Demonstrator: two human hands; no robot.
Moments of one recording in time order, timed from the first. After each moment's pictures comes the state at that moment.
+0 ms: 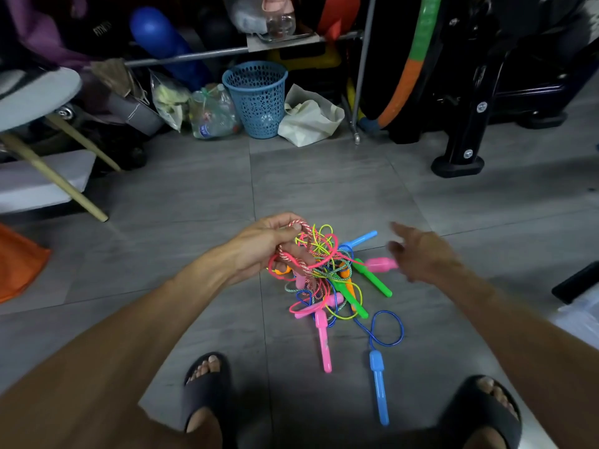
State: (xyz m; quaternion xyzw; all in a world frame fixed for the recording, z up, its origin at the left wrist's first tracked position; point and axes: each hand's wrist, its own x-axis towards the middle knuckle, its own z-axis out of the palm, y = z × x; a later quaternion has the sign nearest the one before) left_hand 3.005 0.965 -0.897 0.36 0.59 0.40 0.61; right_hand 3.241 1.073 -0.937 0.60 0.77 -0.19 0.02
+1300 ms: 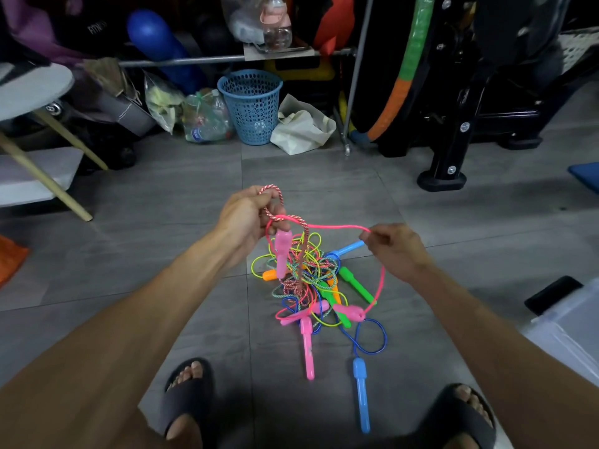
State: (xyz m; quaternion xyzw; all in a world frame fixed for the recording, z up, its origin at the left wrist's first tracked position) left_hand 3.003 0.989 -0.876 0.27 0.58 0.60 0.48; right_hand 3.229 1.074 -0.924 0.52 0.78 -0.30 -0.17
